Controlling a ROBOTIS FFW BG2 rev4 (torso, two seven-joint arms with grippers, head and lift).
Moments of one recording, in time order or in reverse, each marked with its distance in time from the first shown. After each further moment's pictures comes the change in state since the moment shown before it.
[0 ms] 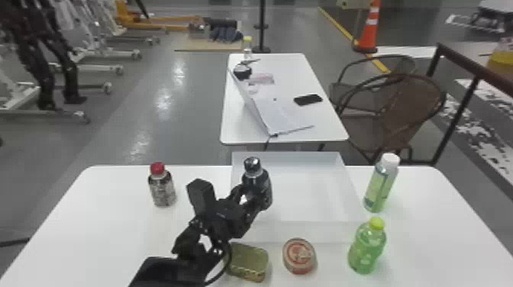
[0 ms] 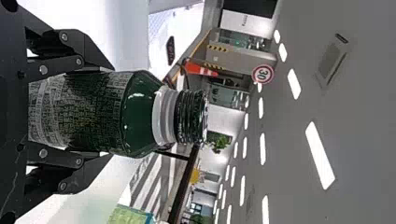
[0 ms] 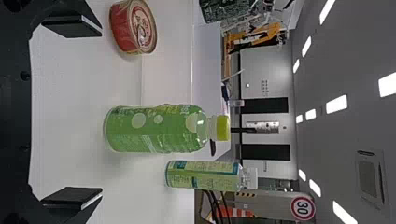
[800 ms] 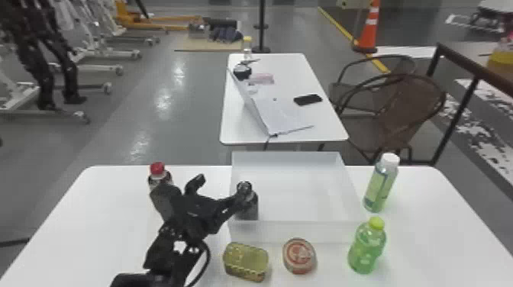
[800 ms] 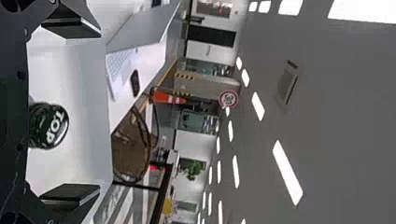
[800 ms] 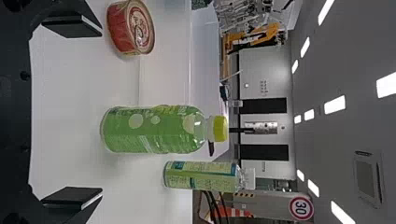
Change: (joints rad) left arm 0.164 0.000 0.131 -0.254 -0.099 -0.073 0.105; right arm 0.002 0.001 0.000 -0.006 0.005 -0.001 0.000
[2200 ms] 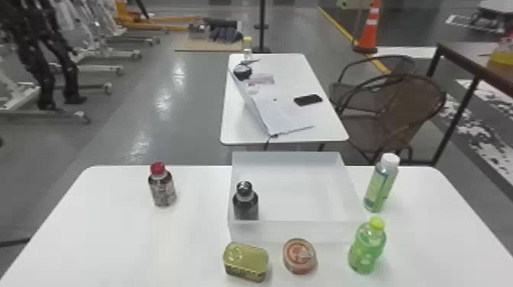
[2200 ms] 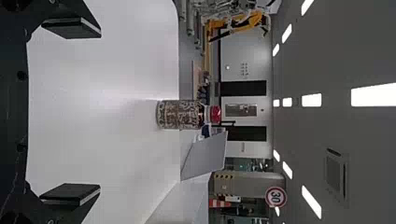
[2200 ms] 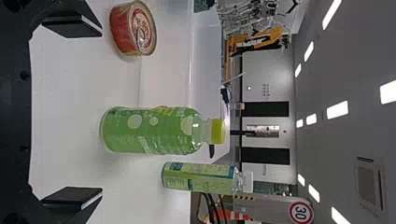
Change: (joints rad) left arm 0.627 0.000 0.351 -0.294 -0.126 -0.158 0.078; right arm 0.012 -0.014 -0.002 -0.029 0.014 0.025 0.000
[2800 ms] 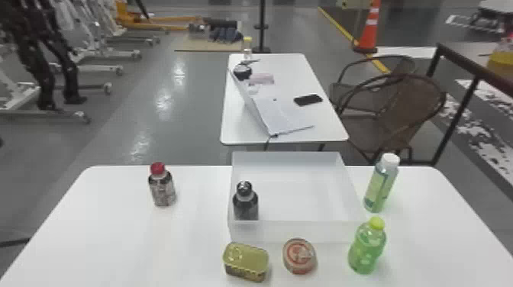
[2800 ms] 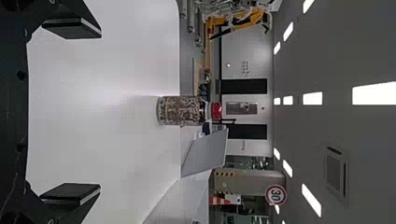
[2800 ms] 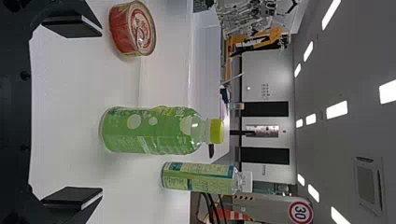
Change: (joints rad) left arm -0.004 0.000 -0.010 0.003 0.000 0.005 0.000; right arm 0.003 0.000 0.000 -0.003 -0.002 0.000 0.000
